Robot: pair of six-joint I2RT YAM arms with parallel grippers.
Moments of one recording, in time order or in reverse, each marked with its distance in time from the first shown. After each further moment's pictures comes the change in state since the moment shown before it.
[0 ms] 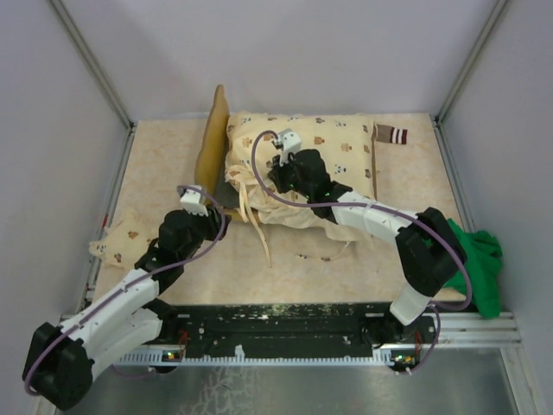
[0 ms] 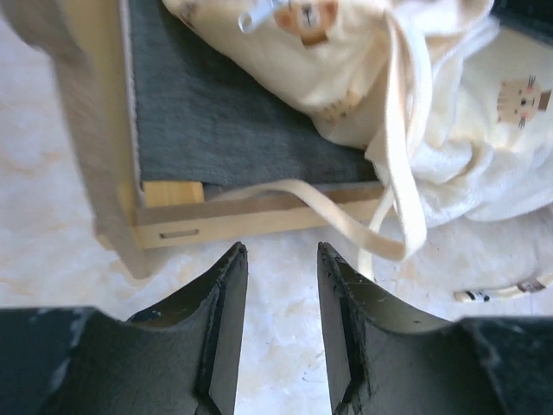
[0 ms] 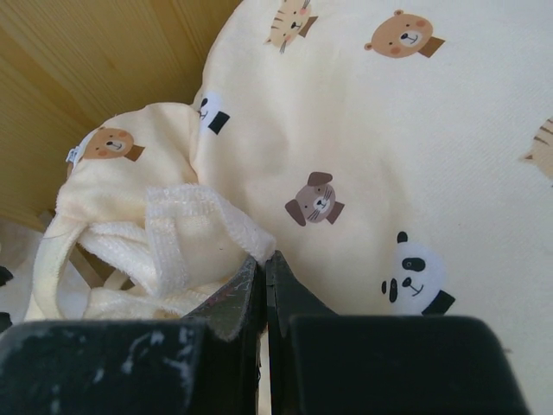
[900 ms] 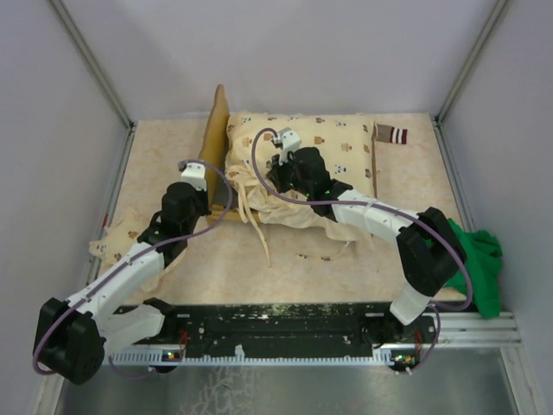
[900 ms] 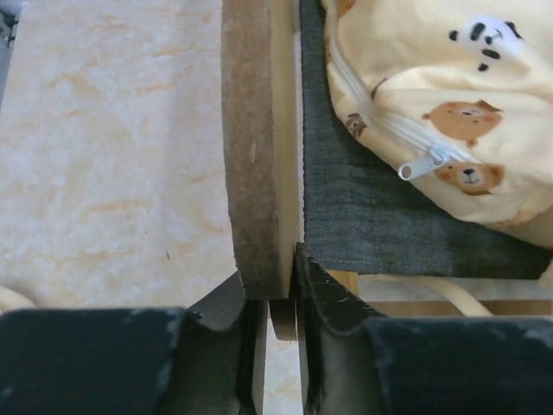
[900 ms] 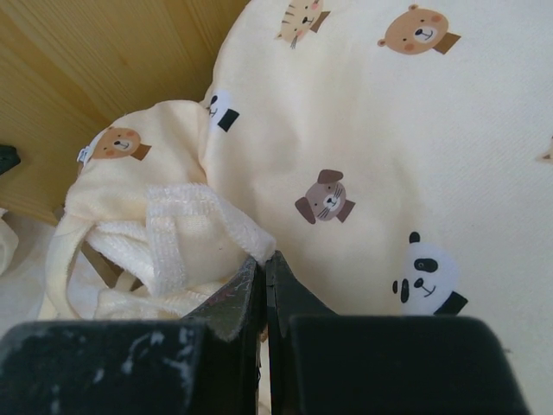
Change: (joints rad) left arm 0.057 0.166 0.255 -0.129 -0.311 0.294; right arm -0.002 0.000 0.023 -0.041 -0.026 0.019
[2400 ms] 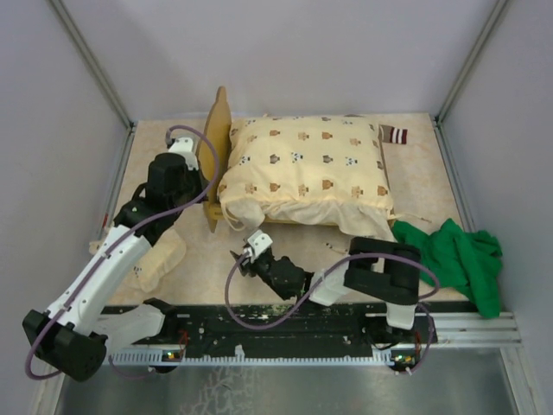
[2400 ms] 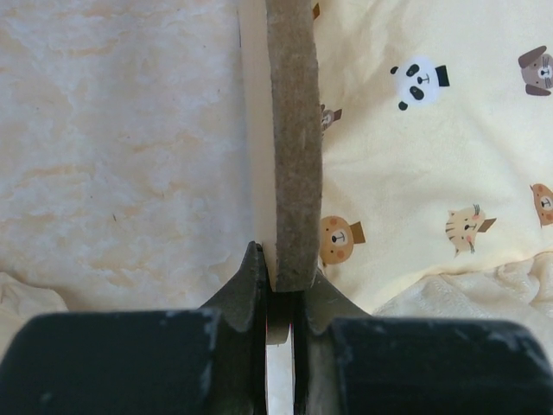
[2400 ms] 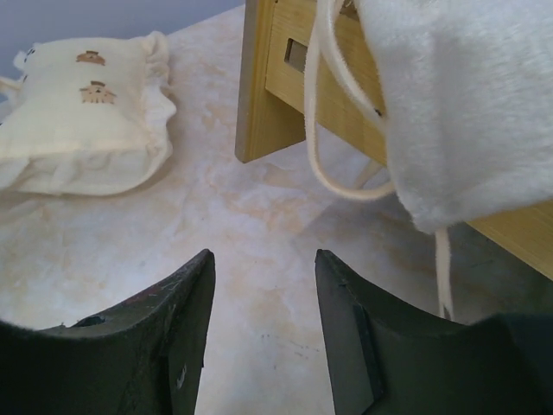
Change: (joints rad) left arm 0.010 0.018 0.415 -0.528 0.194 -0.212; right arm 0.626 0.124 -0.535 0.963 0.566 -0.119
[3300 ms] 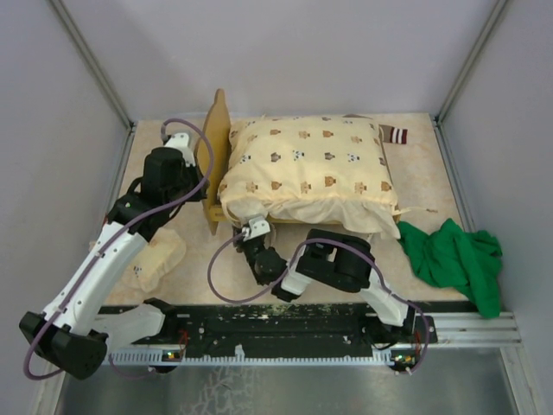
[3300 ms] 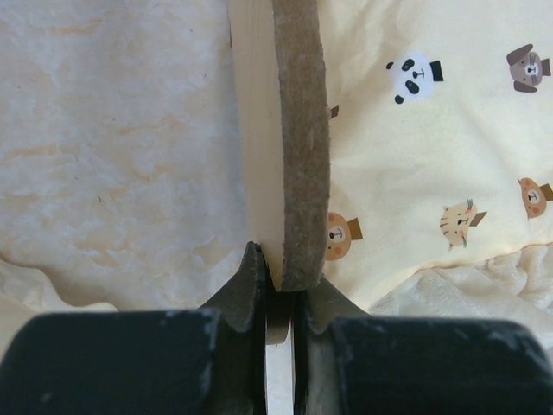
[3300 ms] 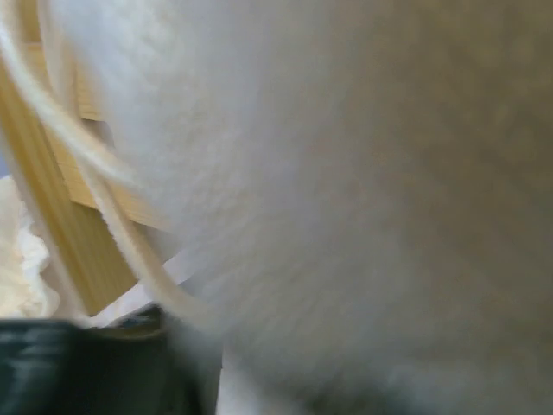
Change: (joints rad) left arm 0.000 0.019 0.112 -0.142 0.032 -0.069; right arm -0.082 0.408 0.287 0.364 0.261 -0.011
